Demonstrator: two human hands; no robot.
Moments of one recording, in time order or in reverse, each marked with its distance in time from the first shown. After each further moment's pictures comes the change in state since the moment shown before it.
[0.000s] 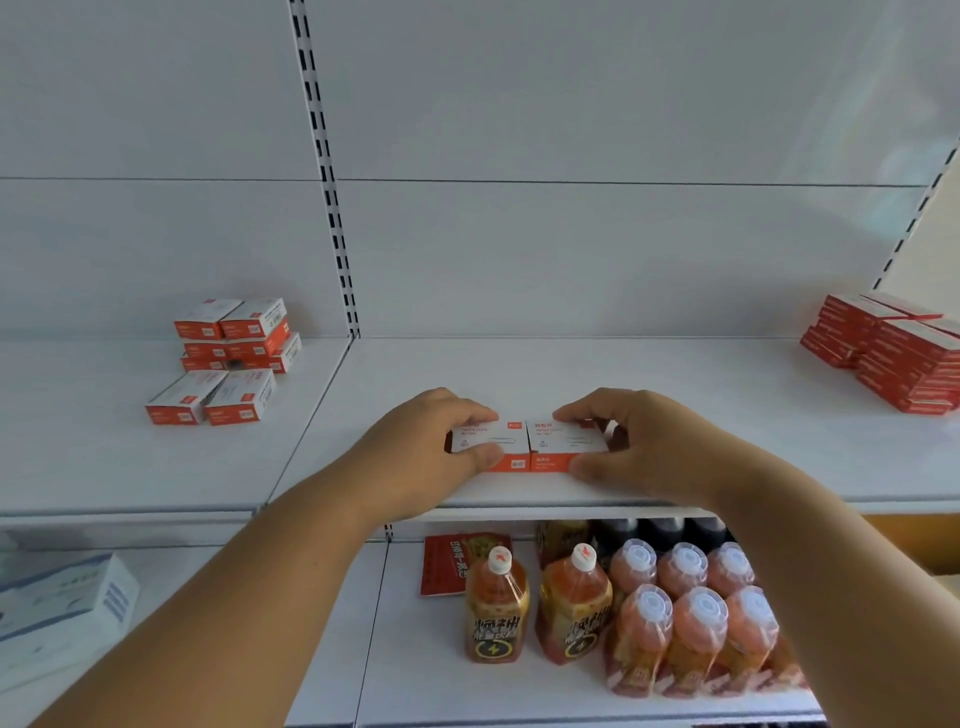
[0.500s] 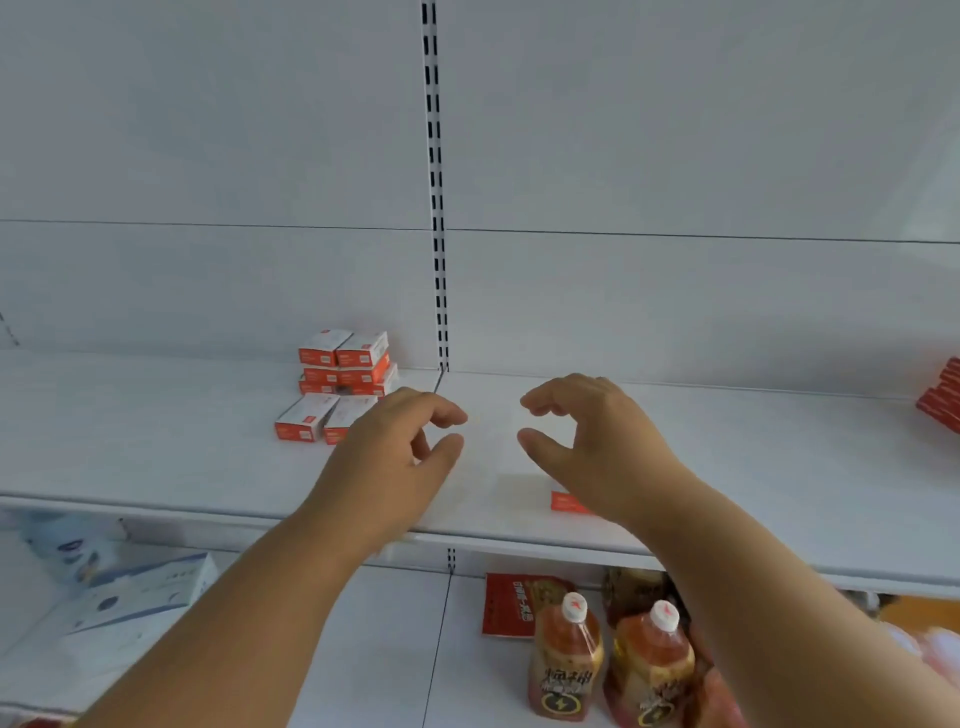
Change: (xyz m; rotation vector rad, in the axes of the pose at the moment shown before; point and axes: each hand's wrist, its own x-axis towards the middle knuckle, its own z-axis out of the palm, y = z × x) left_hand -0.055 -0.042 -0.061 0.005 0.469 -0.027; right_hand 0.045 -0.109 0.045 0.001 0.365 -0.292
